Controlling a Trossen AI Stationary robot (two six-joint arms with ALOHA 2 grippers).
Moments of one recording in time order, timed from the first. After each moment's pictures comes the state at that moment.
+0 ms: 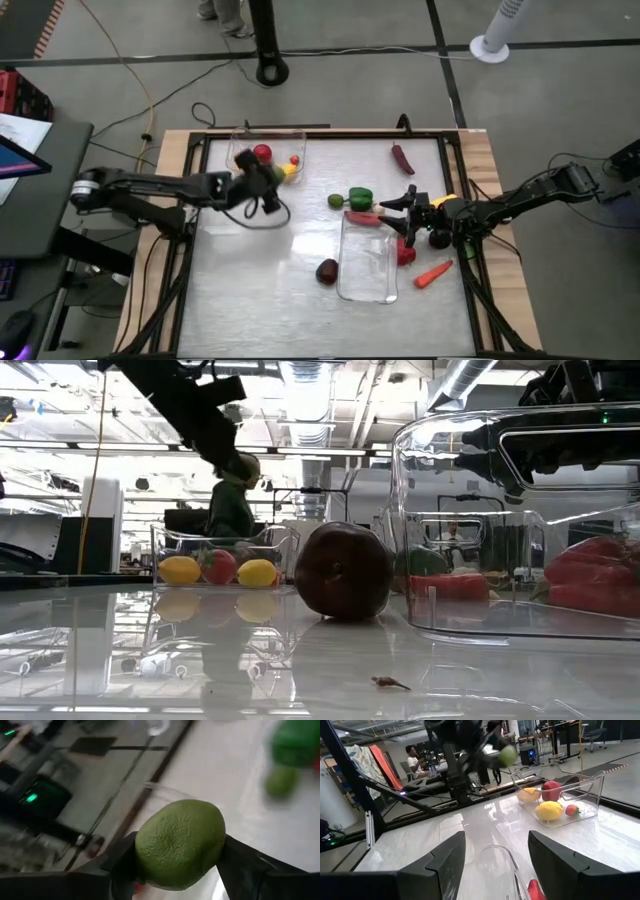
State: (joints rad) left arm 0.11 1.18 0.83 -0.36 -0.66 0.02; right arm 0.18 0.84 0.09 0.74 0.37 0.26
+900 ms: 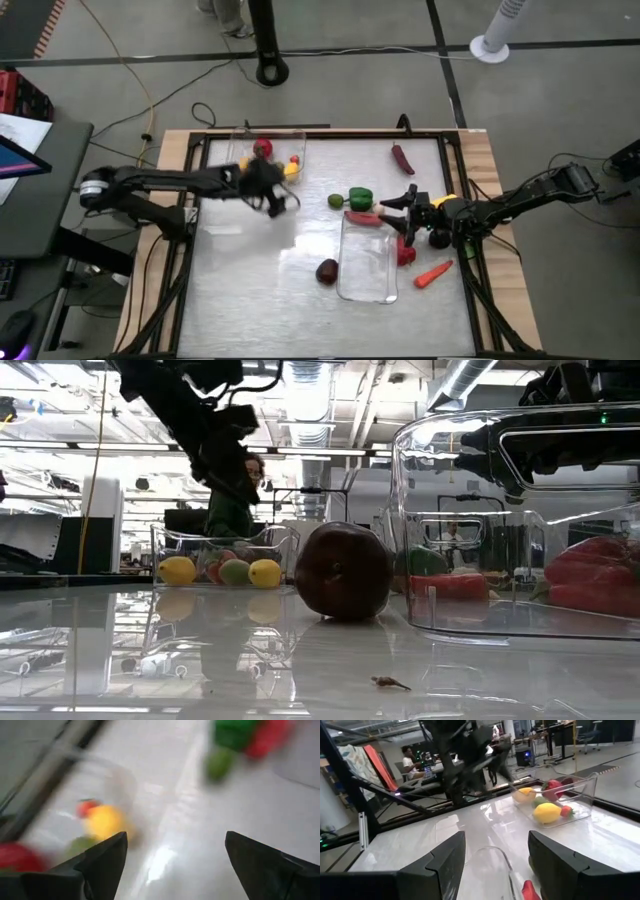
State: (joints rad) left arm 0.17 1.31 0.83 -0.33 -0.25 -0.11; right arm 0.18 0.84 0.09 0.74 0.39 0.25
